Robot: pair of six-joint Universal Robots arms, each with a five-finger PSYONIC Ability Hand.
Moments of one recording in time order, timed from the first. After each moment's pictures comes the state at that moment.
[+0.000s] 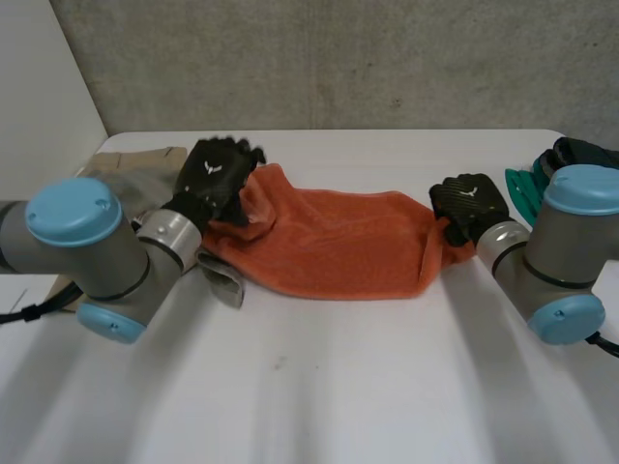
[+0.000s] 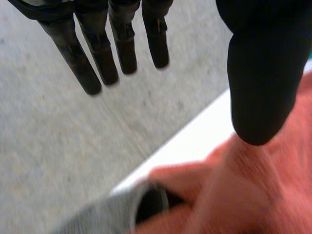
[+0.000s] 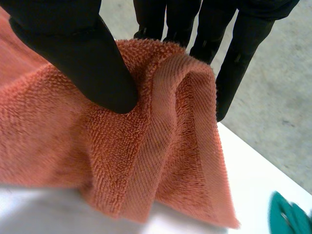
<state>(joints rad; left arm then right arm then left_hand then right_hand) 4.32 -2.16 -1.44 3.69 -1.30 3.40 1.87 -0.89 1.33 -0.26 1.38 2.78 0.49 0.49 0.49 0.49 0.31 1.14 1.18 1.19 1.19 0.99</state>
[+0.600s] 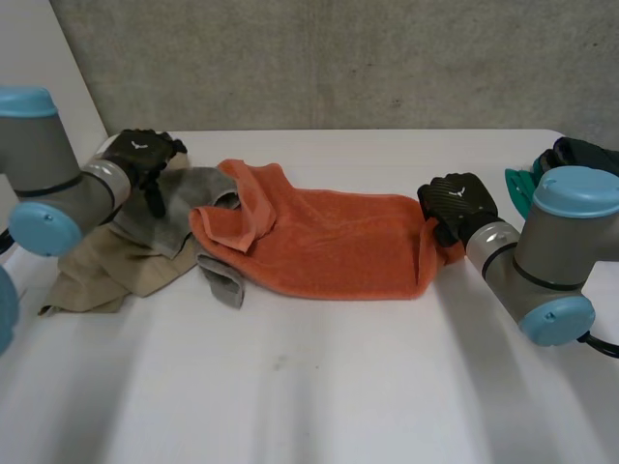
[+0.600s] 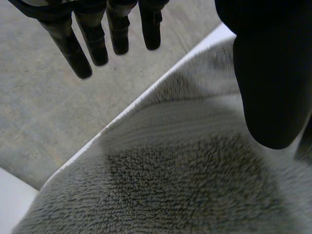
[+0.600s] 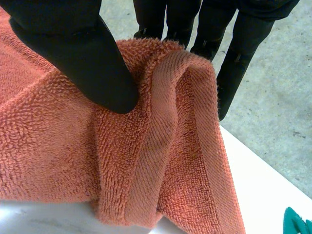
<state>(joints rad) 4.55 -2.52 -0.62 2.90 -1.35 3.62 1.89 -0.88 1.32 -0.27 1.38 2.77 0.22 0.21 0.22 0.21 0.05 1.14 1.18 1.19 1.20 0.99</state>
